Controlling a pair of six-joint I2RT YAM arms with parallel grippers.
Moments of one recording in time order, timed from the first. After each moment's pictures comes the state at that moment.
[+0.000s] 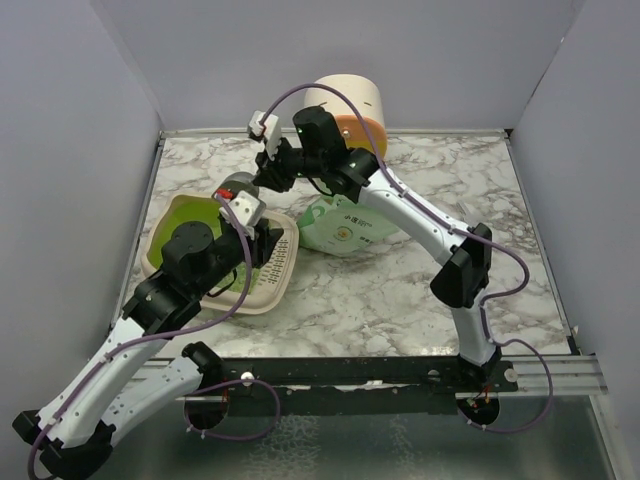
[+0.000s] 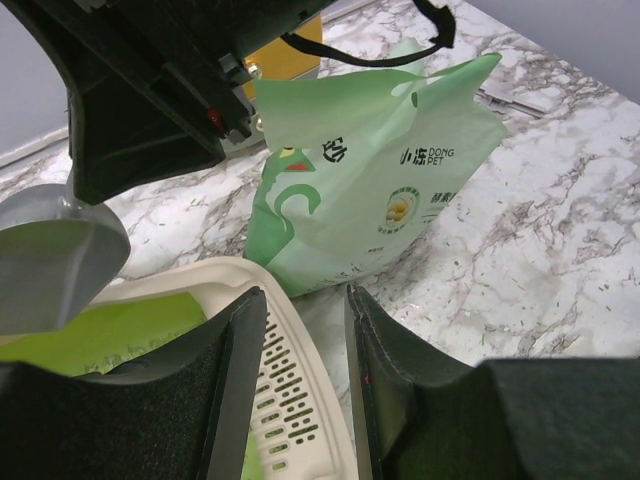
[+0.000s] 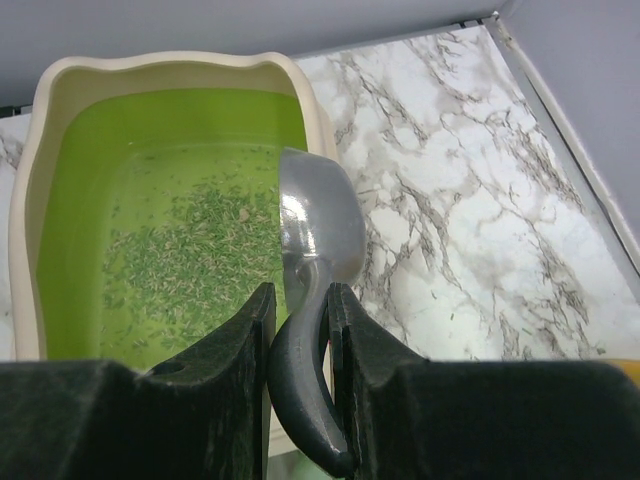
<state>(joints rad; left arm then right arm) -0.68 0.68 0.92 -0.40 -0.02 -0.02 0.84 2.09 2.18 -0.45 -0.40 -0.25</state>
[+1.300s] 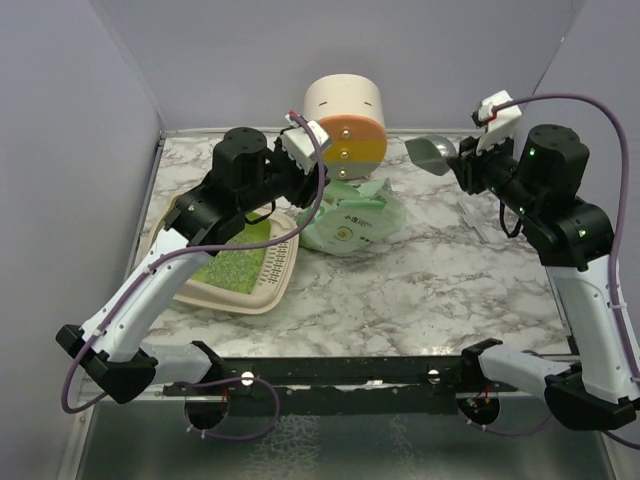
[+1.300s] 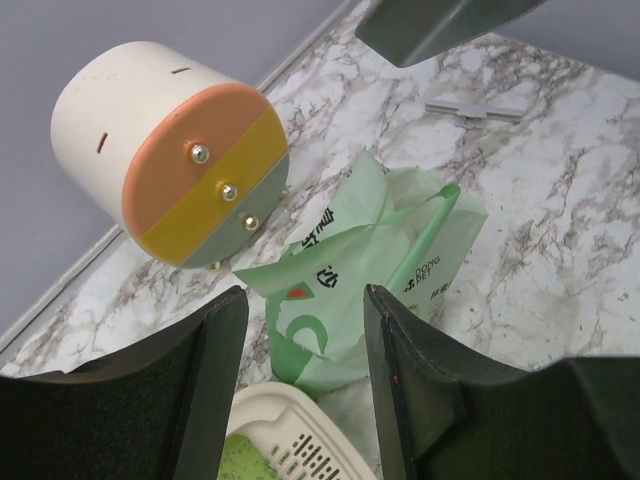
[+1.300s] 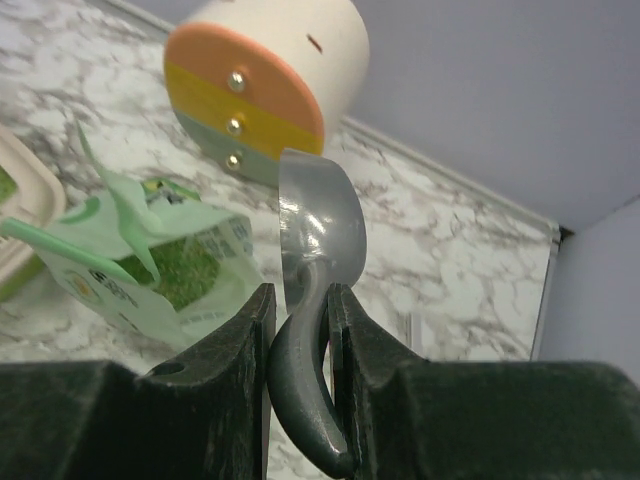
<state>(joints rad) -0.68 1.24 1.53 -0.53 0.15 0.19 0.38 1.13 1.69 -0.75 -0.04 -0.23</state>
